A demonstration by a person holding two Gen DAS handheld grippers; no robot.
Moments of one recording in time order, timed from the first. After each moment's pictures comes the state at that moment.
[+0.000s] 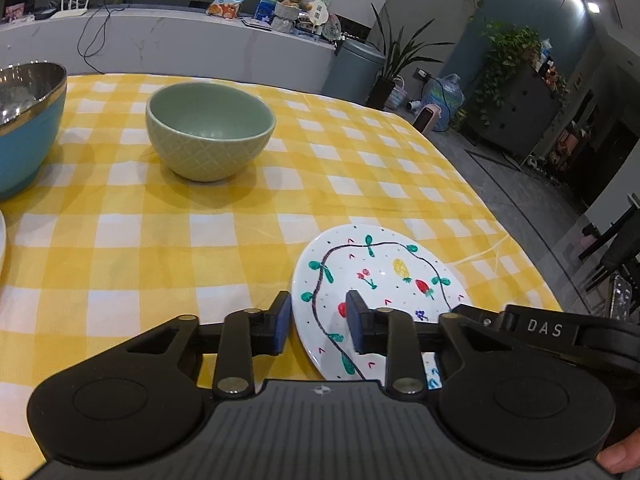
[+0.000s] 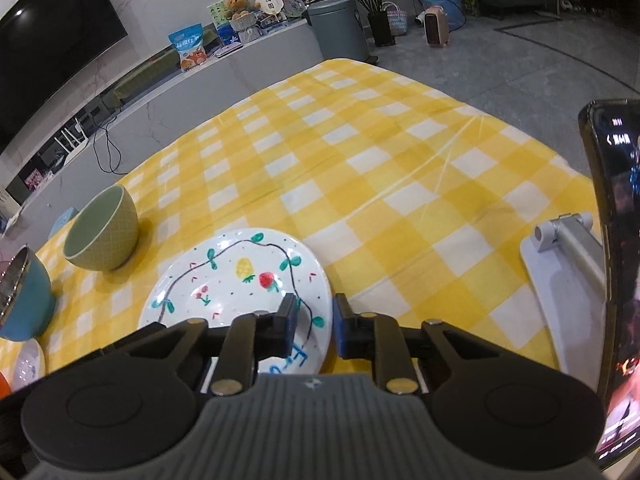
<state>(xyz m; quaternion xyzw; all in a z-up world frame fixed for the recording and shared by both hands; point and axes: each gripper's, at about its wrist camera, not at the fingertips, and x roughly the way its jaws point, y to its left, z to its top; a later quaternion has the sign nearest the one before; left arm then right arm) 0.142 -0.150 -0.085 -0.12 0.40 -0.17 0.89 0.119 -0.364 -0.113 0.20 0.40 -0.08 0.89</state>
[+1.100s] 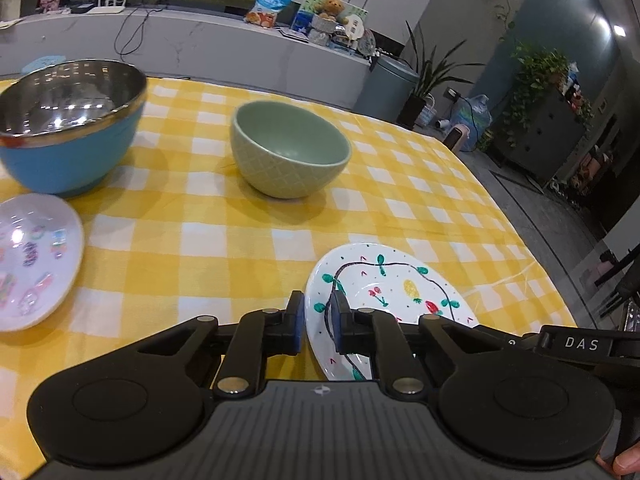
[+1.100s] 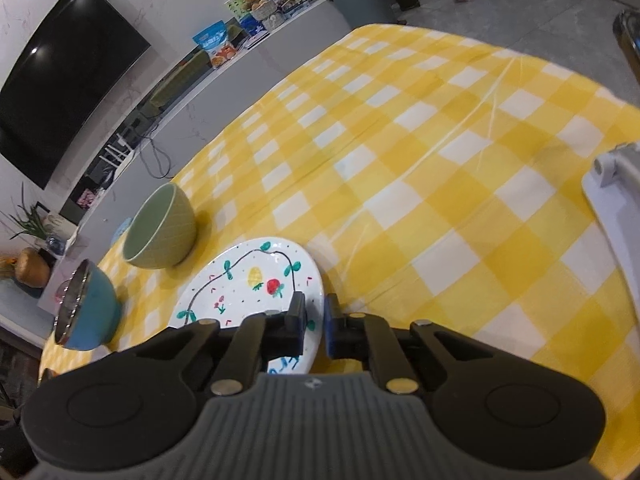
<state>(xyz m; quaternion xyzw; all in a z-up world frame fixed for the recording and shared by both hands) 0.137 -0.102 -0.078 -0.14 0.39 -0.13 0.90 0.116 -0.364 -0.121 0.31 0.41 0.00 0.86</state>
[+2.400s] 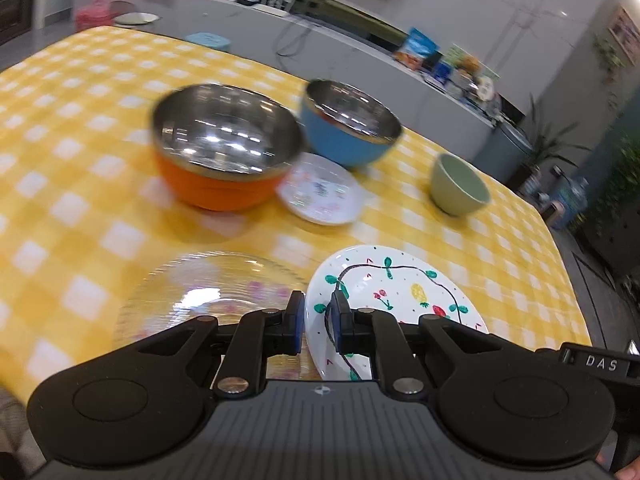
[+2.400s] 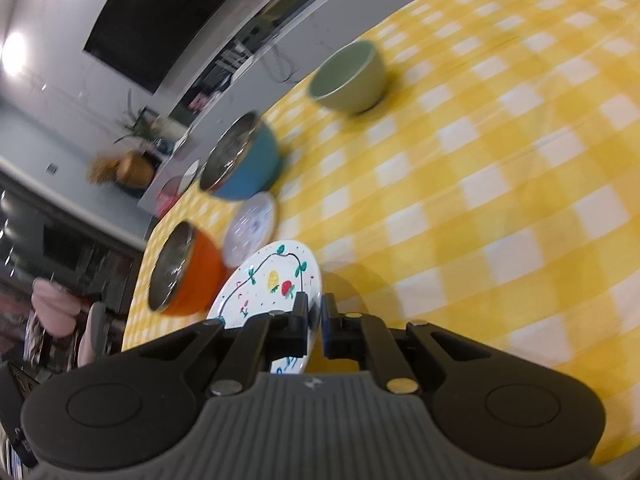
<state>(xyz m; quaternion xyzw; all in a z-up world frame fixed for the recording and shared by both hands) -0.010 0.018 -0.034 -0.23 0.38 0.07 0.89 0.055 -0.256 -0.094 0.30 0.46 0.21 0.81</state>
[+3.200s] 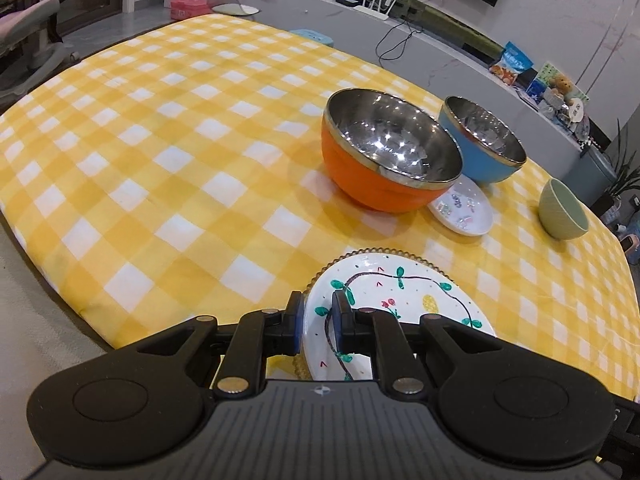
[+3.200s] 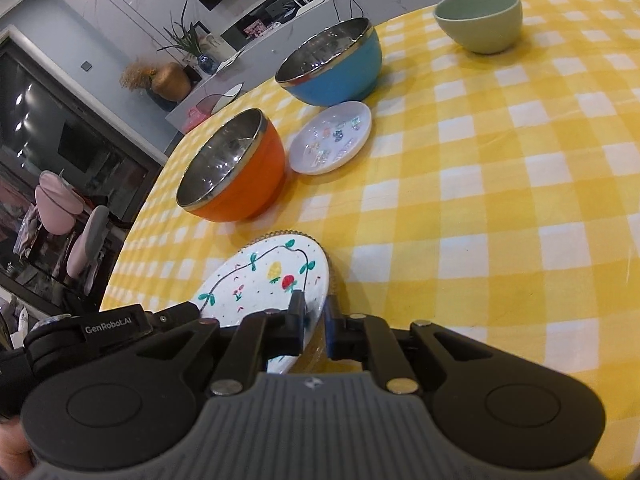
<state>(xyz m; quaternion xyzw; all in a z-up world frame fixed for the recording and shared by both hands) -0.047 0.074 -0.041 -0.23 0.41 0.20 0.86 0.045 -0.166 -0.104 0.19 0.48 0.30 0.80</state>
